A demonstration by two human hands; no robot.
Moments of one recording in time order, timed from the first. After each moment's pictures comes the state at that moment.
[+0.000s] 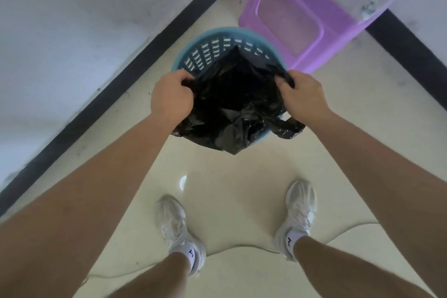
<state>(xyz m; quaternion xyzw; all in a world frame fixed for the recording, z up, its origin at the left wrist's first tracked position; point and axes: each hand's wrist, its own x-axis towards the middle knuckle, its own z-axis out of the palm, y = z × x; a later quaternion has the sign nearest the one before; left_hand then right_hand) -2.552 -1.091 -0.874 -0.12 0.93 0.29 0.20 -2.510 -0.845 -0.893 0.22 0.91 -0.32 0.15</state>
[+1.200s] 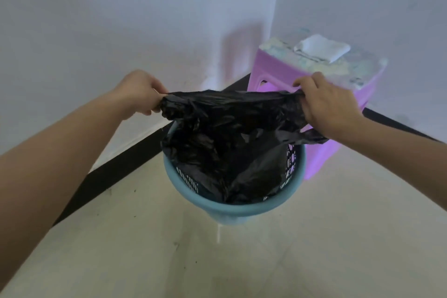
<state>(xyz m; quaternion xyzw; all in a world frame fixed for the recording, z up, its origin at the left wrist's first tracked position) -2.661 -1.128 -0.898 0.00 0.94 0.33 0.08 -2.590 -0.768 -0.946 -0.03 0.98 0.02 -0.20</state>
